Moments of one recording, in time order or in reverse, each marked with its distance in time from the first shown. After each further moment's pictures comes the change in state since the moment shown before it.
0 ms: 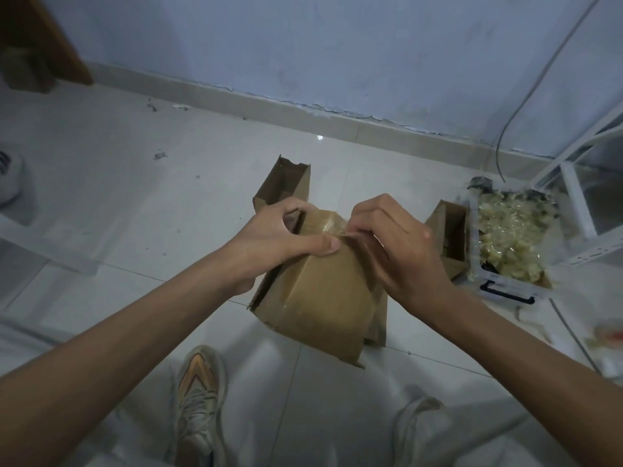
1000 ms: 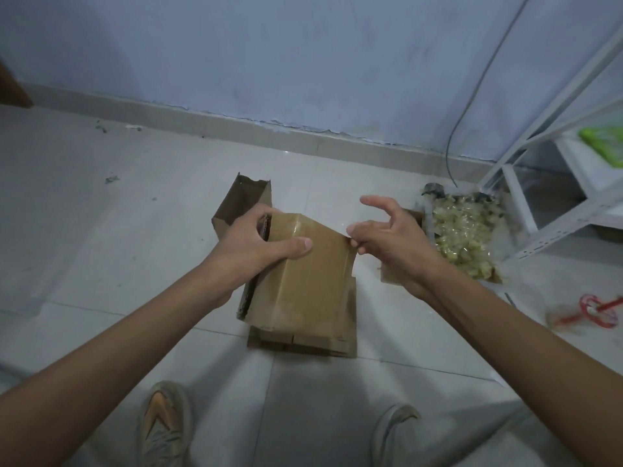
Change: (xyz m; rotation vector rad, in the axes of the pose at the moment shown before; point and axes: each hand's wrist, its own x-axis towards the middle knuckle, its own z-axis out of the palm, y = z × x) left_hand 0.031 0.006 0.029 0.029 0.061 0.061; right_hand -0.011 0.065 -0.027 0.895 0.028 1.182
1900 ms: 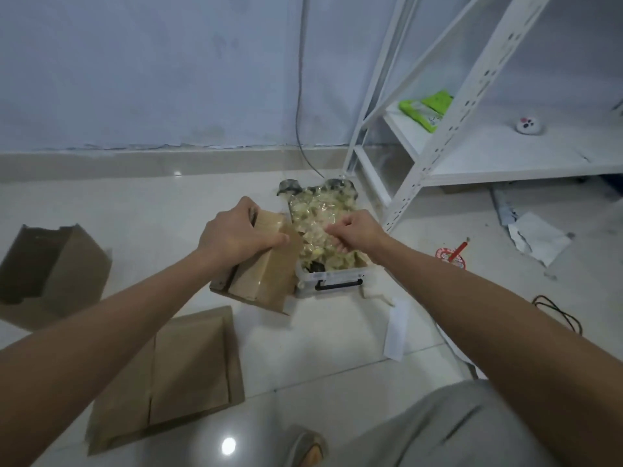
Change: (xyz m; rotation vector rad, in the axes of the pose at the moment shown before) left_hand 0.165 0.047 0.267 0.658 -0.182 0.203; right_hand 0.059 0.073 -0.298 -0.408 0.364 0.151
